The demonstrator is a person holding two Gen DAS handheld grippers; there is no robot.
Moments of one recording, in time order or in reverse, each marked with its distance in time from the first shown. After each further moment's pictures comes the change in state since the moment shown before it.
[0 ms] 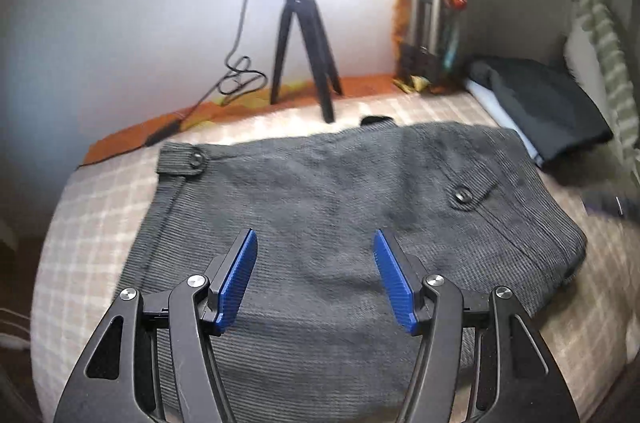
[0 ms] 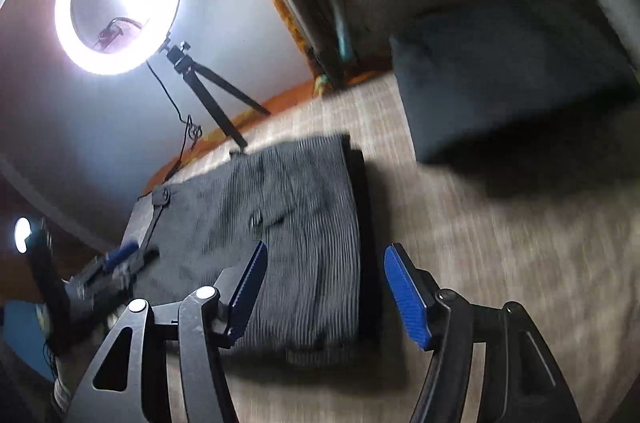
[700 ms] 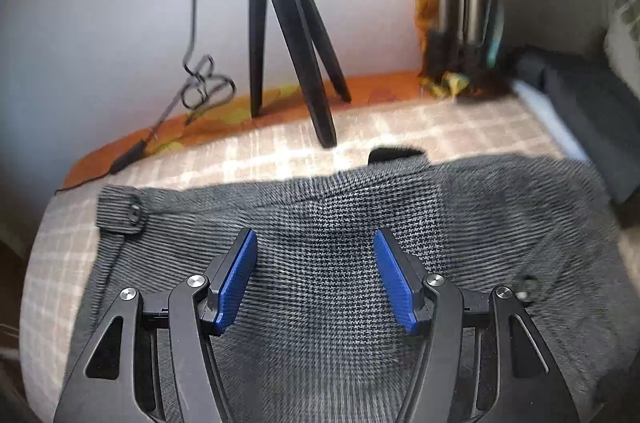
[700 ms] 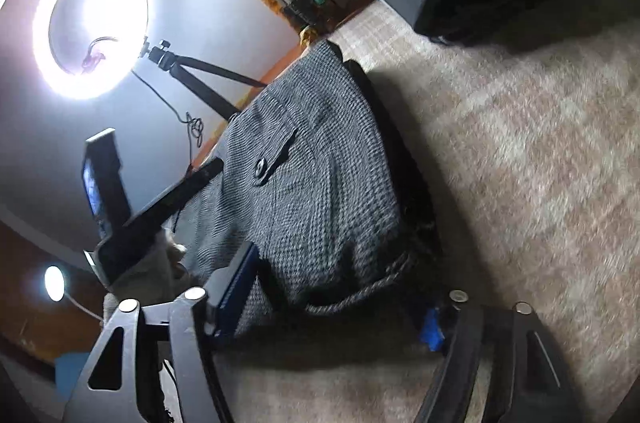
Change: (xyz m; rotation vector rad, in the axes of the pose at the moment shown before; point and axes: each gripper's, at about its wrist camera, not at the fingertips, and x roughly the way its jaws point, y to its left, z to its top) left arm 0.103 -0.030 0.038 0.023 0.029 0.083; right arm 0.050 -0.002 -0.049 0.231 0.004 0.124
